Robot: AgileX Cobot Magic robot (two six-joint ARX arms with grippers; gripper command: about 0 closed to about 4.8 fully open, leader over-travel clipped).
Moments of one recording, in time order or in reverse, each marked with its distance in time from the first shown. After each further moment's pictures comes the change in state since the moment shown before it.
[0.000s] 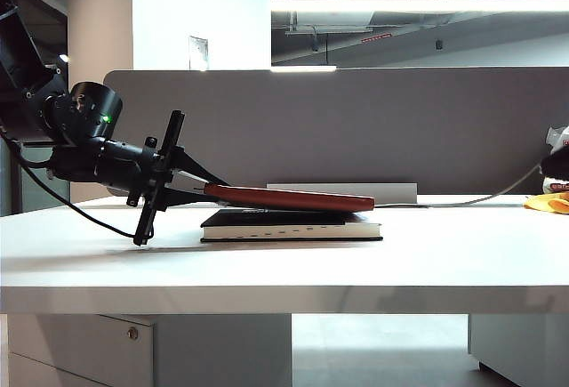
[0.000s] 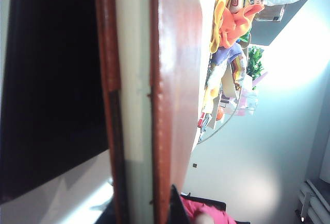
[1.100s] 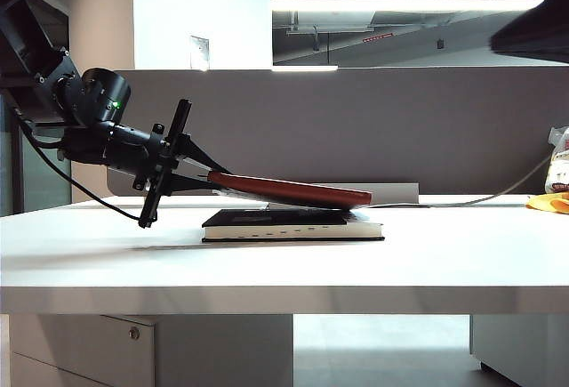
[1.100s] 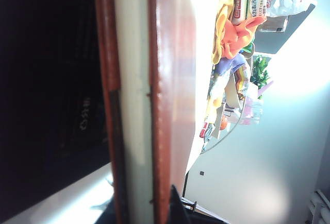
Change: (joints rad) left arm -0.004 0.006 0.113 -0.119 -0.043 0.019; right arm 0.084 0.311 0.197 0.271 0.088 -0.047
